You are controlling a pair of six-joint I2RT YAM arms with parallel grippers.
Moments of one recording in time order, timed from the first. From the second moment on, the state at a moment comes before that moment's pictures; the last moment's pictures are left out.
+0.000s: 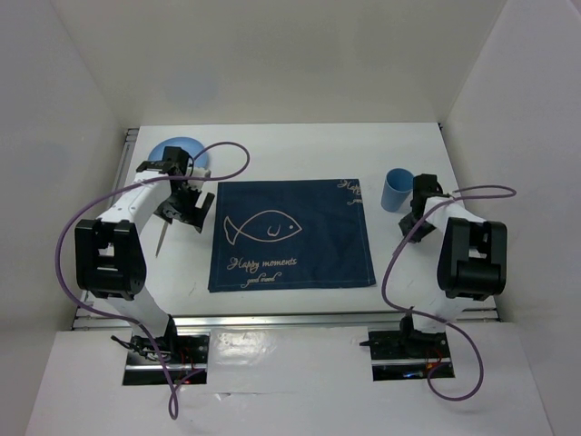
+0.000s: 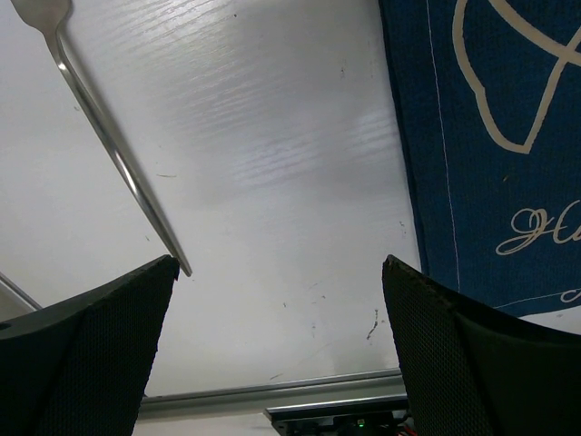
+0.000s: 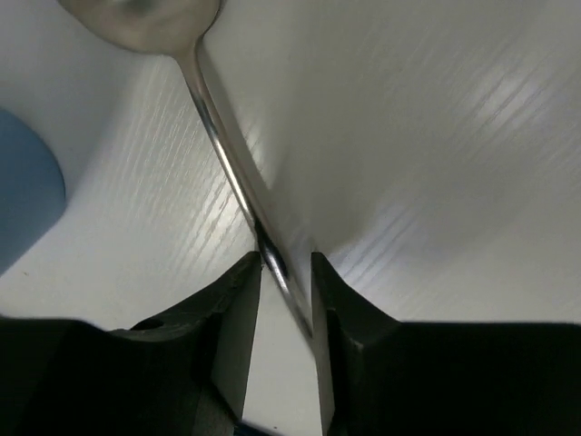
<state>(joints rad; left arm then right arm) -0.04 1.68 1.30 -0.92 0.00 0.23 -0.14 1.64 0.91 -0.51 0.26 0.88</state>
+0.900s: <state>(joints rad) -0.02 1.68 1.31 -0.95 0.00 0.23 -0.19 1.25 1.04 -0.47 0.39 0.51</state>
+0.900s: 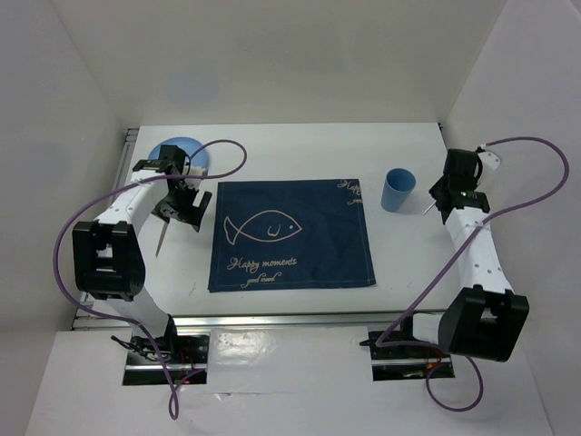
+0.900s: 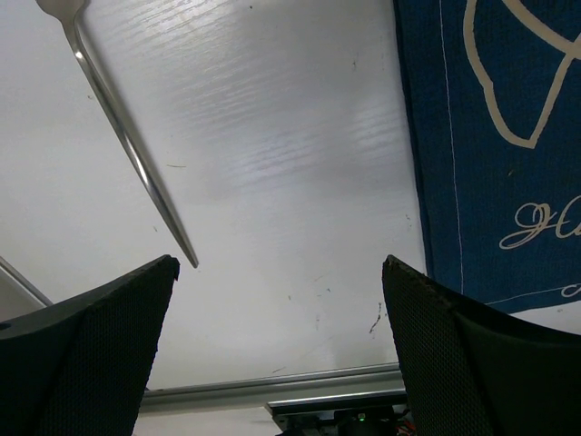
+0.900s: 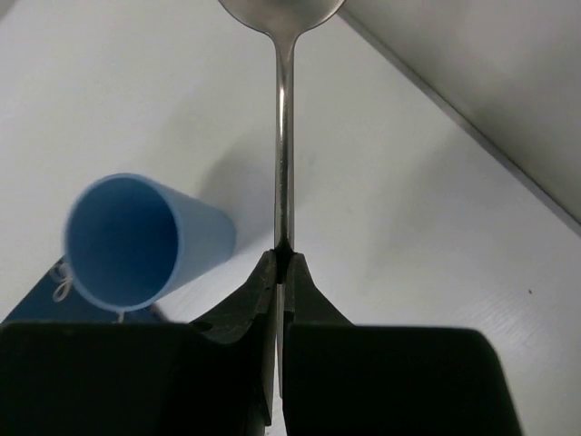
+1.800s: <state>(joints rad) 0.02 1.66 1.33 -0.96 -0.02 0.23 0.57 1.49 0.96 -0.52 0.25 0.50</state>
